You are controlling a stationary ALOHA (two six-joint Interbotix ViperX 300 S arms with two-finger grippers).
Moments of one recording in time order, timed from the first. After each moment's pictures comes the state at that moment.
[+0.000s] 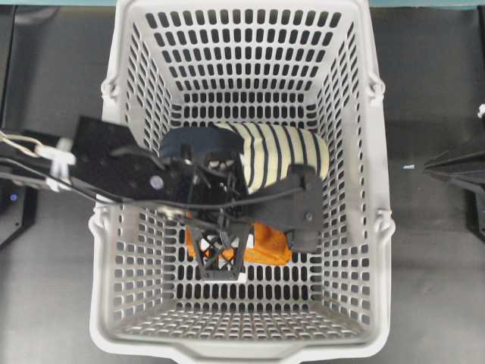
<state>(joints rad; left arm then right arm) -0.14 0.14 0.00 0.04 0.98 -0.14 0.05 -1.10 1.18 0.01 0.04 0.05</state>
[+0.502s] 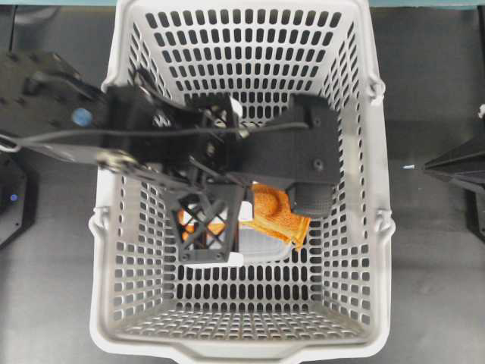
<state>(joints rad) -0.14 0.10 -0.41 0.04 1.35 -0.15 0.05 -1.10 1.19 0.01 0.04 0.05</state>
